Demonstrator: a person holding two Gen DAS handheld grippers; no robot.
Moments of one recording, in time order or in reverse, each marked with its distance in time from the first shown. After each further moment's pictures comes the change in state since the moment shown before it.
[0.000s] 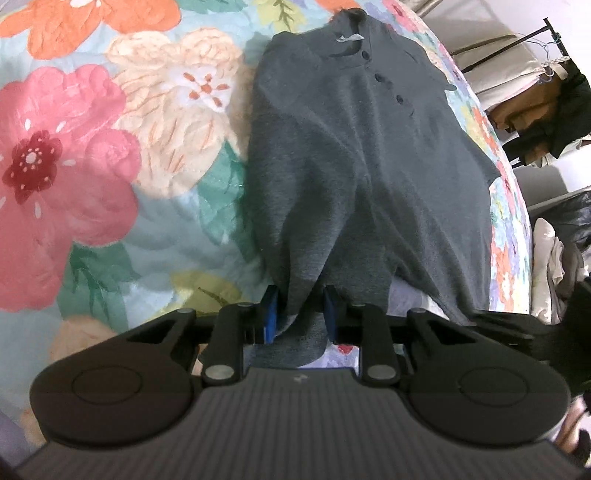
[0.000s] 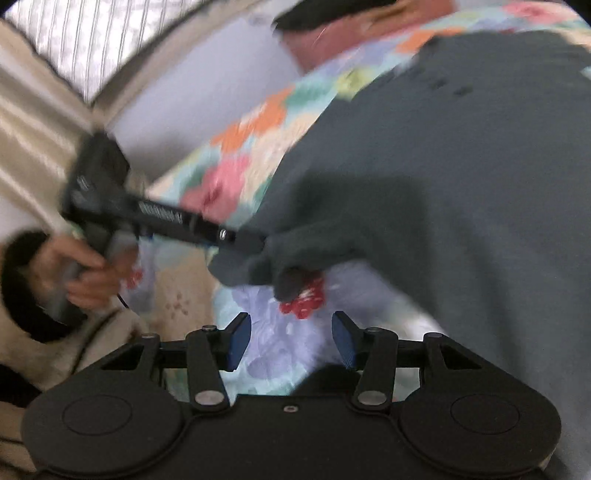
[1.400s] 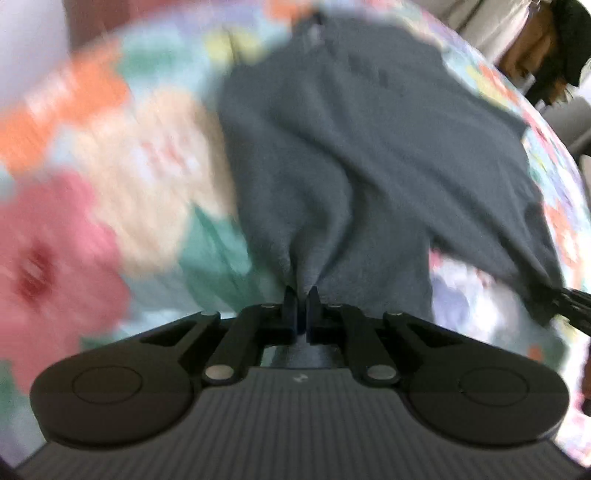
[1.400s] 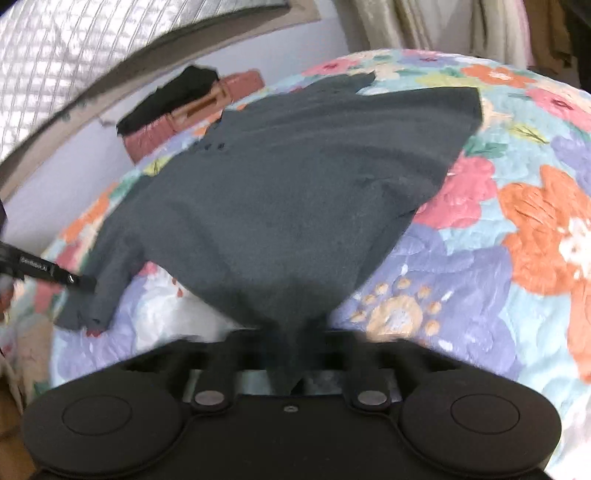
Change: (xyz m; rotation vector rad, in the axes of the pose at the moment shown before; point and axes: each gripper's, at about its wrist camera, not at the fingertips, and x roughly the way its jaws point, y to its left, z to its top) left arm 0.011 -0.065 -0.004 0.346 -0.191 0.249; right arm -0.089 -0.089 -0.101 0.198 -0.377 -0.462
